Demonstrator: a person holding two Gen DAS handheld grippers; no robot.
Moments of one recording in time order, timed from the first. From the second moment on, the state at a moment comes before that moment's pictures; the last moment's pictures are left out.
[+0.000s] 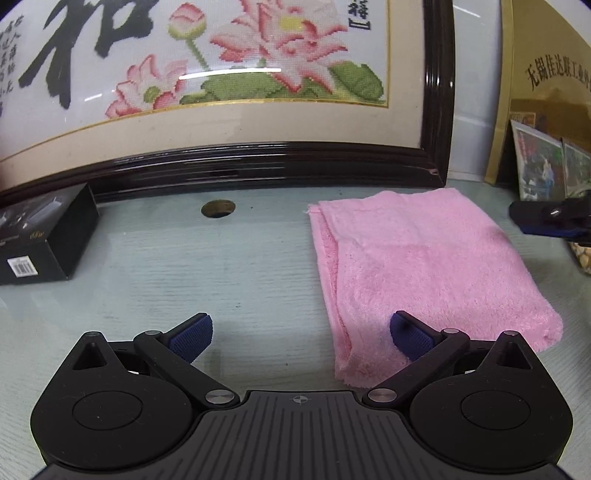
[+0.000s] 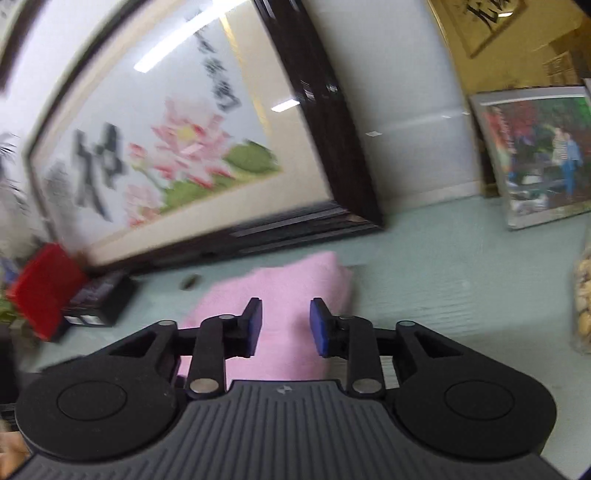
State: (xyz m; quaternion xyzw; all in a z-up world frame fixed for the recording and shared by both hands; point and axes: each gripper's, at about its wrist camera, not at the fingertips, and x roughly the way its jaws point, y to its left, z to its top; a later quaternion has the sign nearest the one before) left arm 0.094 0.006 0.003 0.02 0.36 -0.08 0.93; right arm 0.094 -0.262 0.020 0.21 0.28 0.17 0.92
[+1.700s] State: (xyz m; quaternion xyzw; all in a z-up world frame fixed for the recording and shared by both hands) left arm 0.012 0.017 0.003 0.04 0.34 -0.04 0.94; right arm 0.015 -0.239 -0.016 -0.01 0.35 0.01 0.94
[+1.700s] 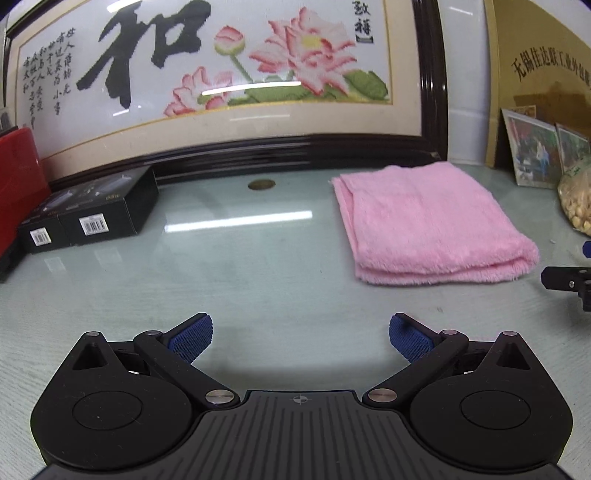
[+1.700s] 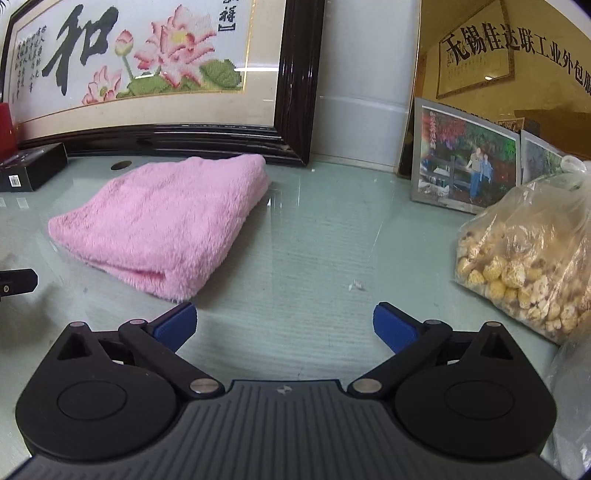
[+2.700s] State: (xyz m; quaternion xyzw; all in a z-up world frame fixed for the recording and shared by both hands) left arm -0.004 -0.008 0.000 0.01 0.35 0.01 0.94; right arm -0.019 -0.224 -0.018 -0.01 0.36 0.06 0.93
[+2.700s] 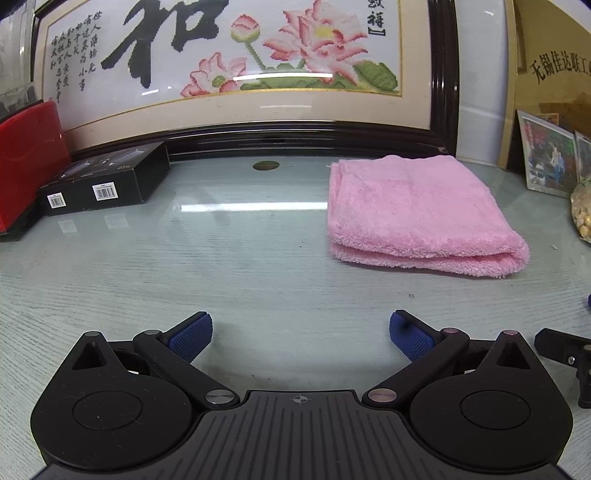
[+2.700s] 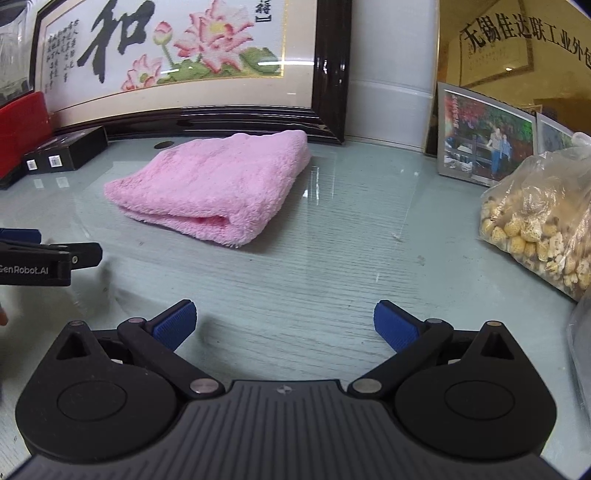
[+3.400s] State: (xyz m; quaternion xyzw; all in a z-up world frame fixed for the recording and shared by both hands) left arm -0.007 -0.013 -0.001 0.03 0.35 -0.04 0.94; right arm -0.020 -0.224 -0.020 -0.01 0.35 0.06 0.93
